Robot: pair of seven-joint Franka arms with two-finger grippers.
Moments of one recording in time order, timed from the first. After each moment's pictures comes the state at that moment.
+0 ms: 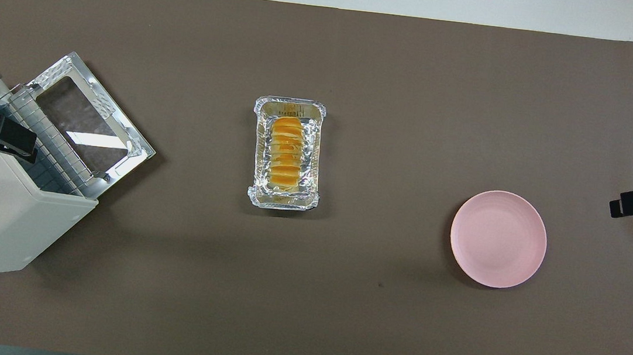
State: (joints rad) left arm -0.01 -0.04 -0.06 -1.63 0.03 1.41 -0.04; right arm -0.05 -0.09 -0.03 -1.66 0.06 1.48 -0.16
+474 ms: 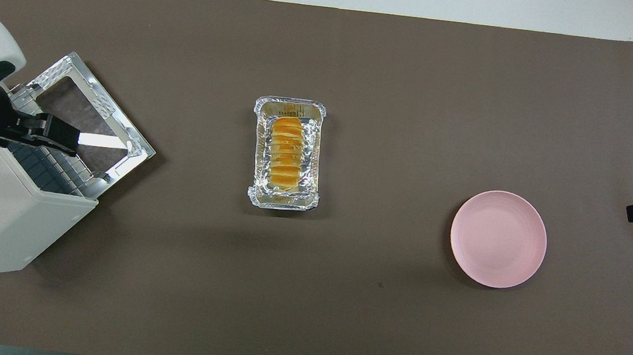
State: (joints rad) left arm -0.11 -0.04 -0.10 -1.65 0.02 1.53 -0.09; right arm -0.06 -0.08 -0.03 -1.65 -0.03 1.48 -0.16
